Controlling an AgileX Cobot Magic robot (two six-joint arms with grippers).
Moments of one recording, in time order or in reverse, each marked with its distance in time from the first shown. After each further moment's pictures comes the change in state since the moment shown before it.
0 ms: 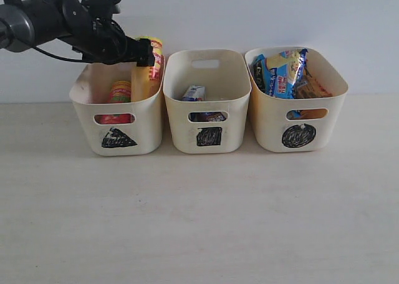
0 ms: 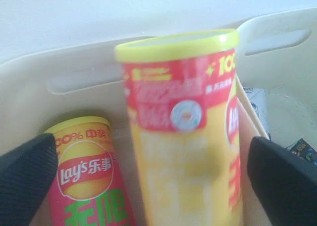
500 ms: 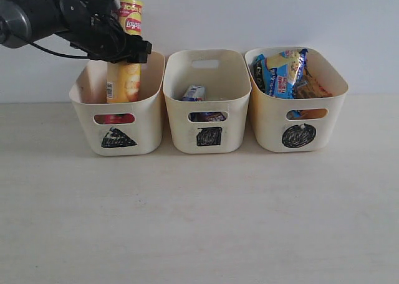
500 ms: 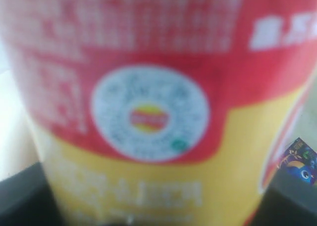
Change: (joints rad) left arm 0.000 -0.014 0.000 0.011 0.013 0.000; right arm 0.000 0.000 0.000 0.000 0.000 0.000
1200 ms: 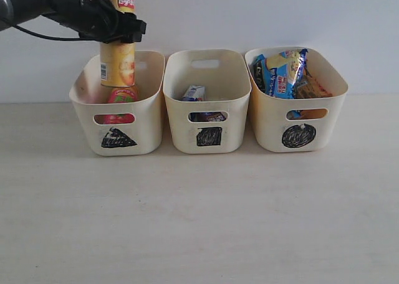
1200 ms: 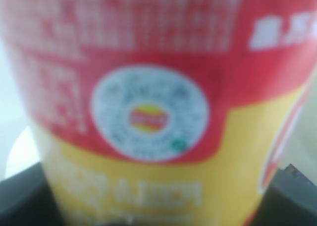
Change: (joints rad) left arm 0.000 -0.077 0.035 0.026 -0.057 0.000; right arm 0.000 0.000 0.000 0.000 0.000 0.000
